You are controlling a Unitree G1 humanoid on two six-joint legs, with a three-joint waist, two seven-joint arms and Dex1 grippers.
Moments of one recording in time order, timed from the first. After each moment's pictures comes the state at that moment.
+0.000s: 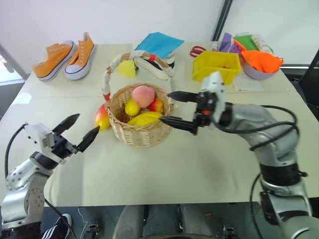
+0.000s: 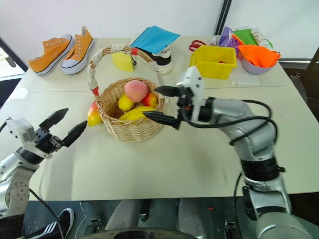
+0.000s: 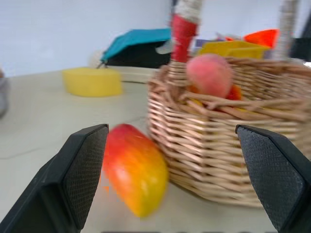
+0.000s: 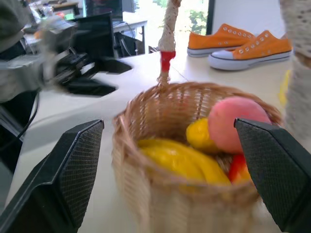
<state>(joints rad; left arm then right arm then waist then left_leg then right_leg) 0.05 0.53 0.39 -0.18 -0.57 0.11 -0.73 -0.51 -0.64 -0.01 -0.43 0.67 0.74 0.91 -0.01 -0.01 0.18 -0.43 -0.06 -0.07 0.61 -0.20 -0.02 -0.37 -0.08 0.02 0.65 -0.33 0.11</state>
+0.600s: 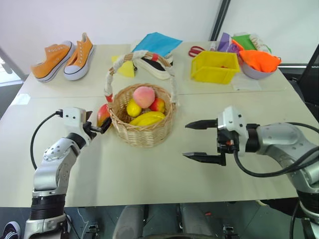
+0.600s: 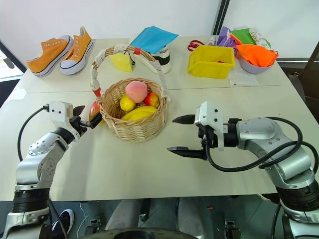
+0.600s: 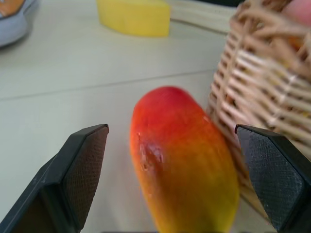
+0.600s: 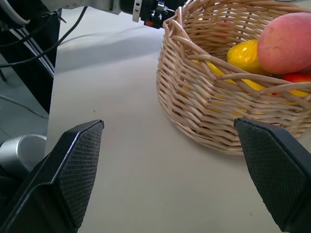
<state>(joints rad) -0.18 0.46 0.23 -0.12 -0.38 0.45 -0.35 -0.29 -0.85 -0.02 -0.56 0.63 0.68 1.02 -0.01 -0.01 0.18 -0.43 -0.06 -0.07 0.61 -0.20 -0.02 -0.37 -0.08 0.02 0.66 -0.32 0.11</state>
